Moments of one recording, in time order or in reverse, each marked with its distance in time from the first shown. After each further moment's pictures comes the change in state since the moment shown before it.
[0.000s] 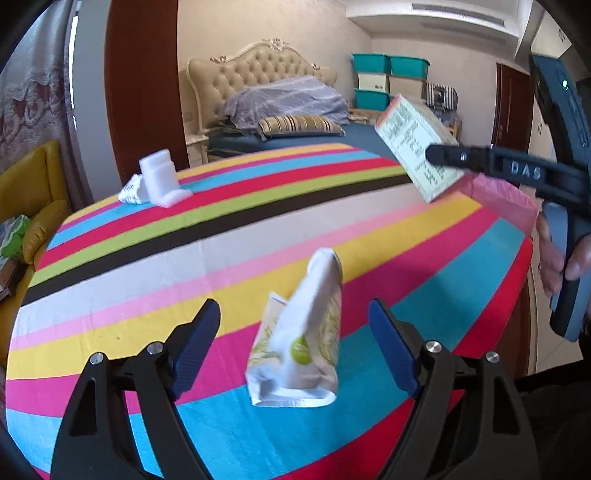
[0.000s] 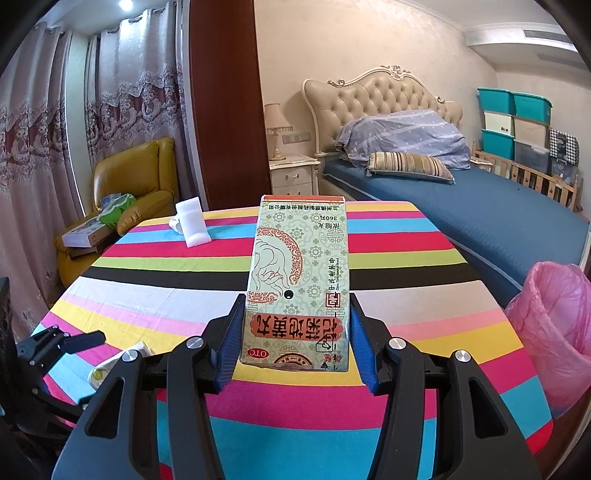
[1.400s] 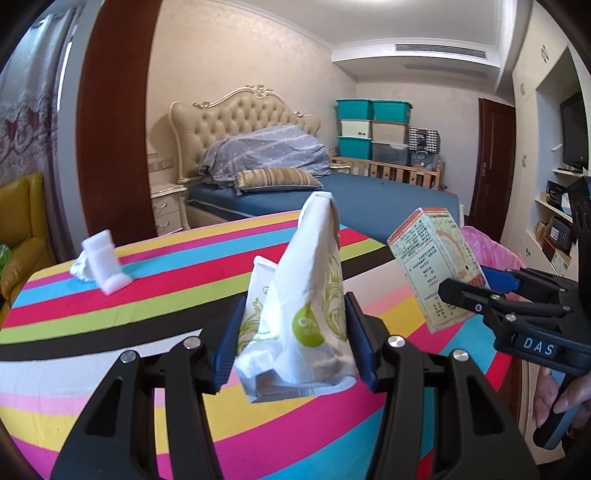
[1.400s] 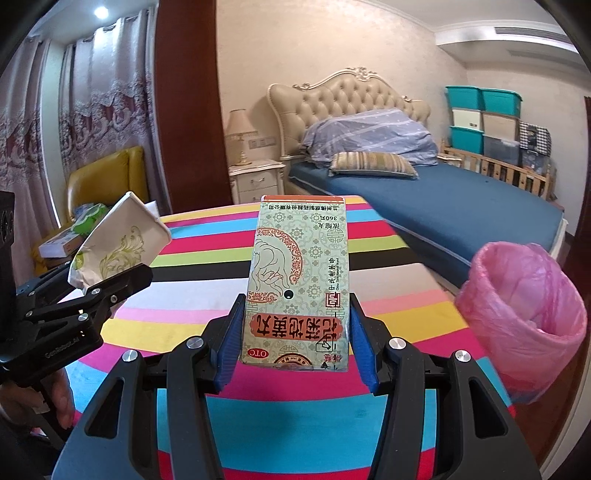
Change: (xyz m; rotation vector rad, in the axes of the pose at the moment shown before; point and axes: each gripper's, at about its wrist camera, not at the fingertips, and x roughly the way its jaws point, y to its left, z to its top) left arm 0.034 -0.076 0.089 0.010 -0.221 -0.062; right arm -0.027 -0.072 -0.024 0.054 -0.027 -0.115
